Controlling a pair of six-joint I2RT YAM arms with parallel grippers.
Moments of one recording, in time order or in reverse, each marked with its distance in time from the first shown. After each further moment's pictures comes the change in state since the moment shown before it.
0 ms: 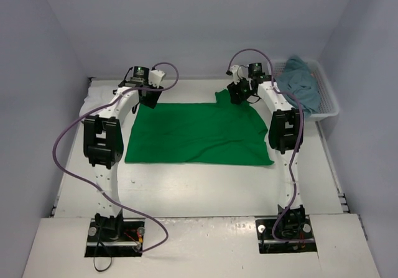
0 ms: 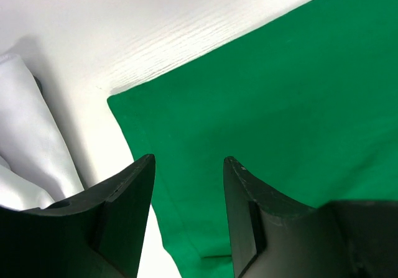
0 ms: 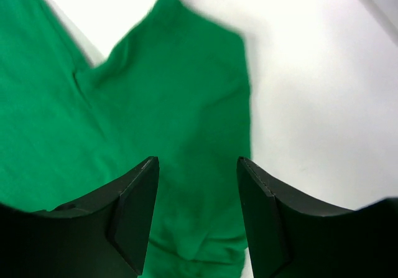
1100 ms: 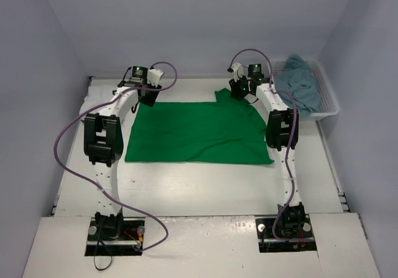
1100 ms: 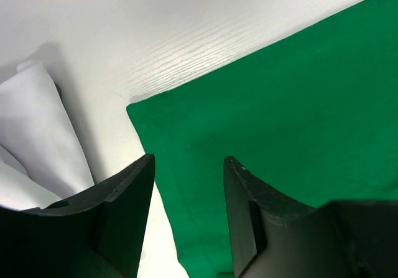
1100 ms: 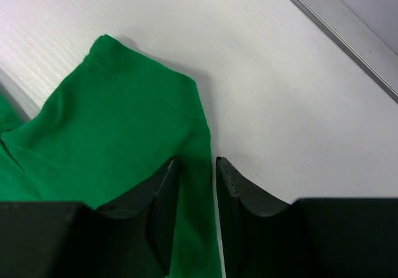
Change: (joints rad) left arm 0.013 0.021 -0.013 0.066 -0.029 0.021; right arm -0.019 0.150 0.136 0.143 -0.015 0.076
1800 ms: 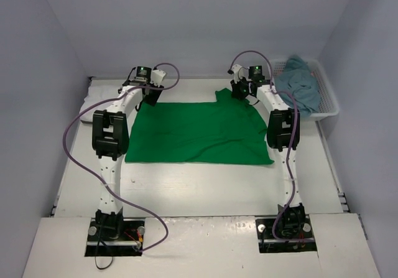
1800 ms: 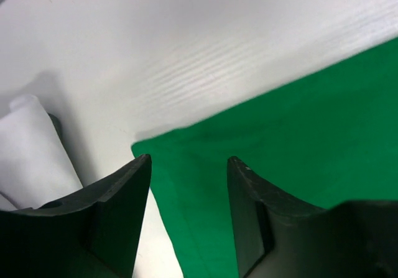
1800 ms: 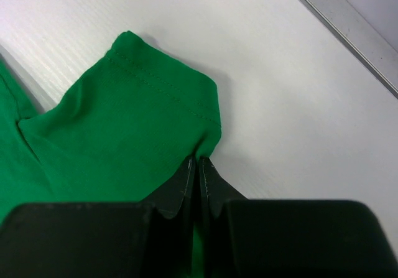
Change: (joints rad) left arm 0.001 0.158 0.148 -0.015 -0.030 0.031; right arm -0.003 -0.026 -0.071 0.048 -0.046 -0.021
